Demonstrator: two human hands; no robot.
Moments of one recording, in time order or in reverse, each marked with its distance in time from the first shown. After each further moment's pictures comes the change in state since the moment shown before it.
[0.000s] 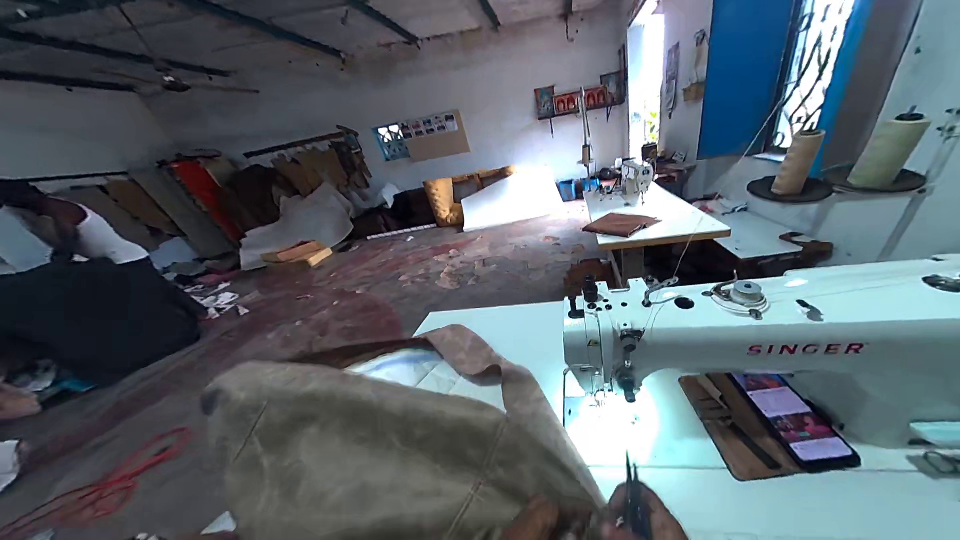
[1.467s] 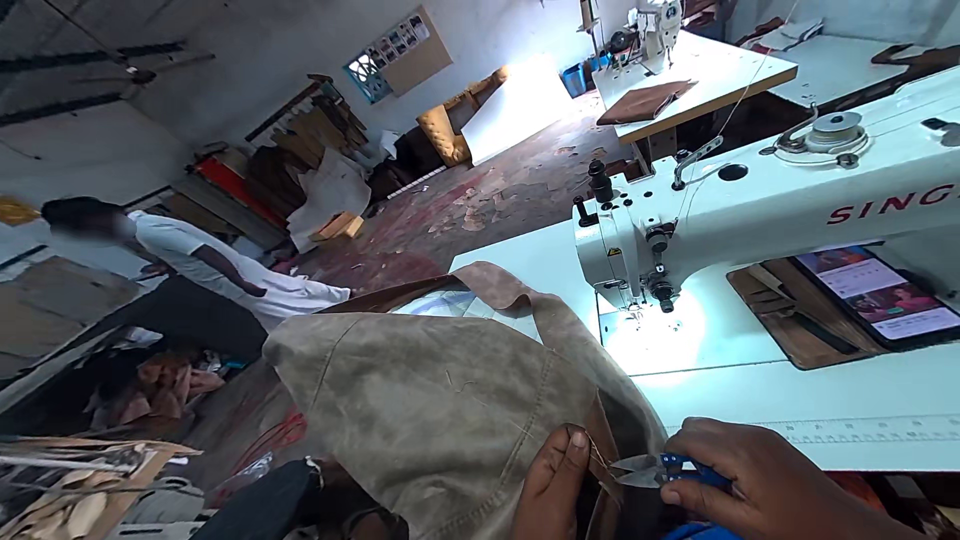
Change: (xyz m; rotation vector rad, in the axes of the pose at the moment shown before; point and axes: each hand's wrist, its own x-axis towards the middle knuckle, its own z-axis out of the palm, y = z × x) left_hand -0.018 0.020 -0.001 -0.549 0.184 -0.200; right_hand -0.002 -0.022 -0.042 -0.963 -0.345 -0.498
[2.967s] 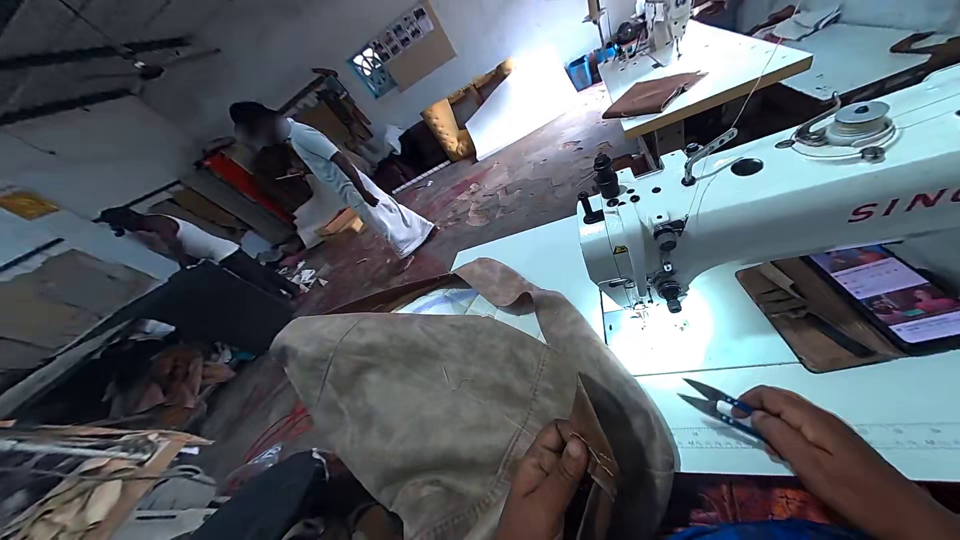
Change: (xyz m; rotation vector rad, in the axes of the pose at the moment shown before) left_hand 0.002 0.001 -0.014 -0.159 -0.091 0.037; right_hand -0.027 0.038 -0.021 0.126 0.098 0.549
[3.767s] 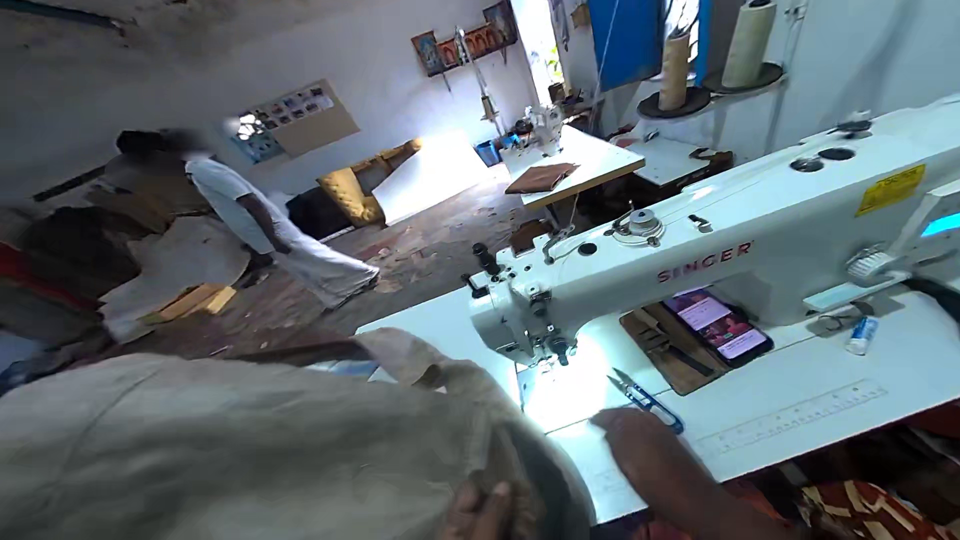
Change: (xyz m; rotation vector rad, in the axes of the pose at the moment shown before) left_hand 0.022 0.007 0.027 0.259 0.171 0.092; right_hand 0.024 -0.002 0.051 -0.457 0.323 -0.322
